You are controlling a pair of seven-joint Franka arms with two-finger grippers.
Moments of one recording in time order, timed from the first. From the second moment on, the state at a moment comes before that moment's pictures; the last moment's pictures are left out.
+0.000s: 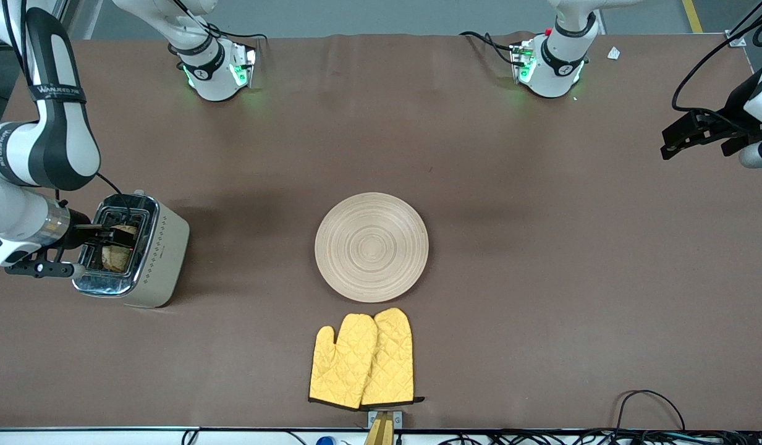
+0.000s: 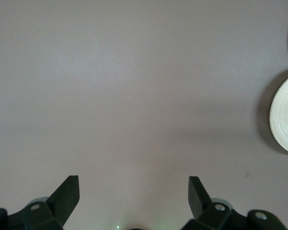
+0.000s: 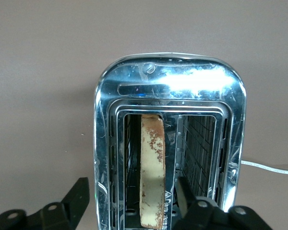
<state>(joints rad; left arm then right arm) 0.05 0.03 -0.15 -1.44 0.04 1.45 -0.12 -0.07 0.29 -0.03 -1.78 0.00 1.99 -0.04</state>
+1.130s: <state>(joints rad) 0.05 0.03 -0.15 -1.44 0.04 1.45 -0.12 -0.10 0.31 -0.03 -1.78 0.00 2.00 -0.07</state>
